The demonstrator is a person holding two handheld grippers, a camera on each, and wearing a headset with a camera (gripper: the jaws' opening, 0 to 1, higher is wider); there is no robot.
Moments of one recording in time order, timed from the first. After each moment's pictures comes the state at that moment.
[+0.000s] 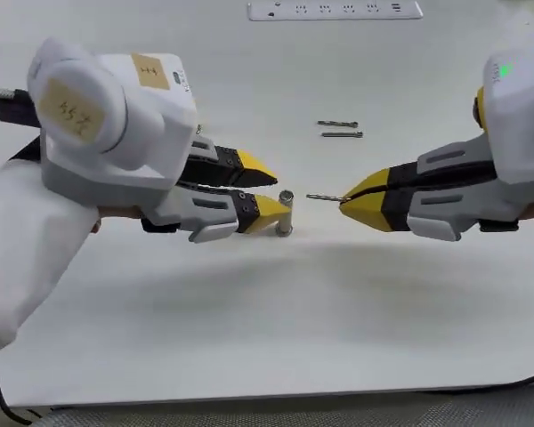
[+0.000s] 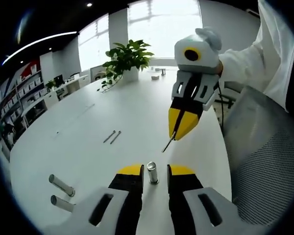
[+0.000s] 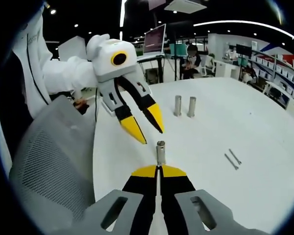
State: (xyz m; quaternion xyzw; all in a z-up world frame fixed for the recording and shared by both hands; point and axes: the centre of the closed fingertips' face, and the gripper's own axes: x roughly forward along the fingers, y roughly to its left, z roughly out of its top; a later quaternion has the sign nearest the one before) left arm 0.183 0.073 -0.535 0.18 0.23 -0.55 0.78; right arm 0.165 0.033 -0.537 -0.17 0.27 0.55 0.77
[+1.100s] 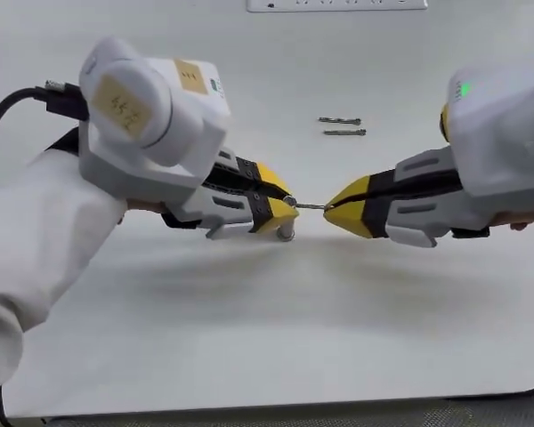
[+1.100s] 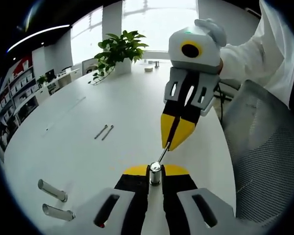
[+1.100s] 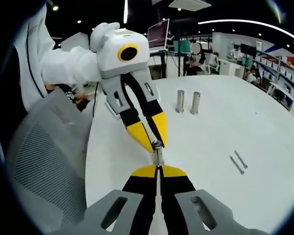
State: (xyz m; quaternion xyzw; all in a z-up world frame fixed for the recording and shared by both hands) left arm 0.186 0.057 -0.551 0.19 0.26 -0.58 0.75; right arm 0.177 0.042 -0.556 -0.18 0.28 0.57 0.76
